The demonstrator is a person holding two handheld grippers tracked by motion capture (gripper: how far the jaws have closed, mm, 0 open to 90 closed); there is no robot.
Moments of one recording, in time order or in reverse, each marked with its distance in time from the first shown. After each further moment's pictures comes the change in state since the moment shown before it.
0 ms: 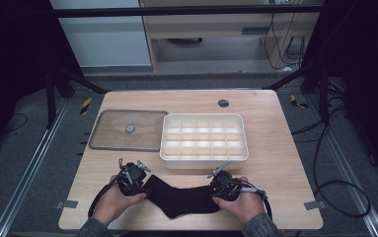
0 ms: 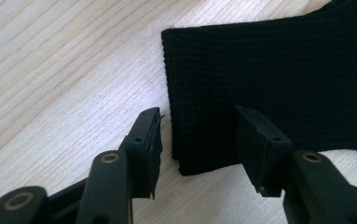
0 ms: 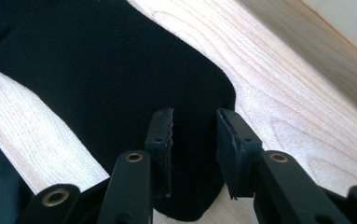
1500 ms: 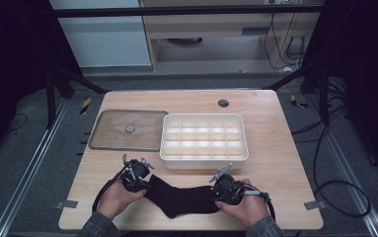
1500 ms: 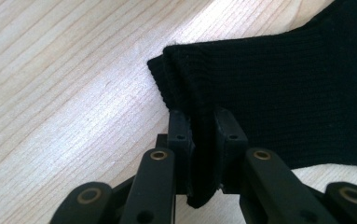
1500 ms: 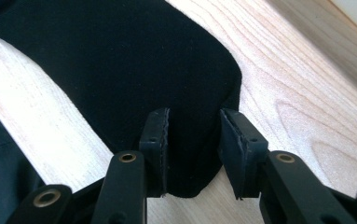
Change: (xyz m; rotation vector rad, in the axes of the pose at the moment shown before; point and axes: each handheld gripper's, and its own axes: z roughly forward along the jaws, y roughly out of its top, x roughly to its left) left arm 0.003 0.012 0.004 0.032 -0.061 0.021; right arm 0.001 -0.010 -0.003 0.010 0.003 -0.041
